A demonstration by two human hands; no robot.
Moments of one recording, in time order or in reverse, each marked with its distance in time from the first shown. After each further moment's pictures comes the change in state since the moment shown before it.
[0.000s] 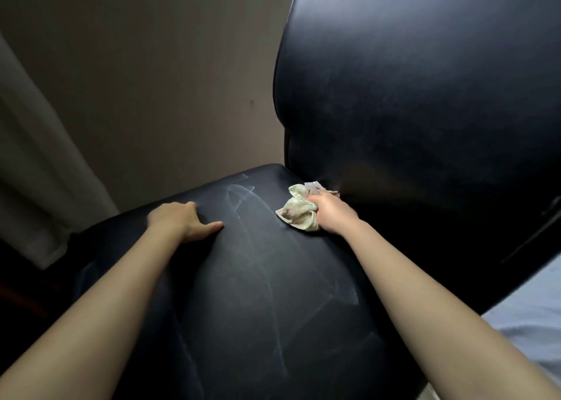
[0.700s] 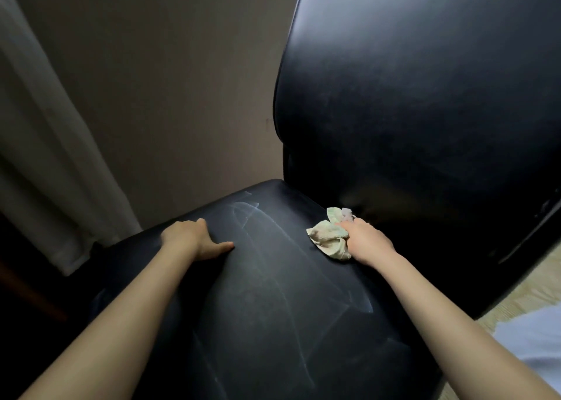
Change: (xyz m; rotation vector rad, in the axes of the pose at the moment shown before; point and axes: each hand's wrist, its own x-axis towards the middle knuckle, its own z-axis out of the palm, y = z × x) left_hand -0.019 -0.003 -0.008 -0.014 -0.060 -0.060; right_hand -0.031 0.025 -0.006 -0.184 0.035 0.101
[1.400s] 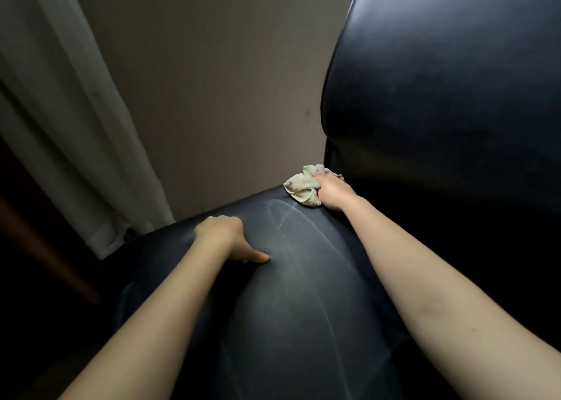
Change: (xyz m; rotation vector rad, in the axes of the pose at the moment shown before) left_hand 0.015 -0.004 0.001 -0.034 -0.065 0.022; right_hand 0.164 -0.119 0.009 0.120 0.009 -0.237
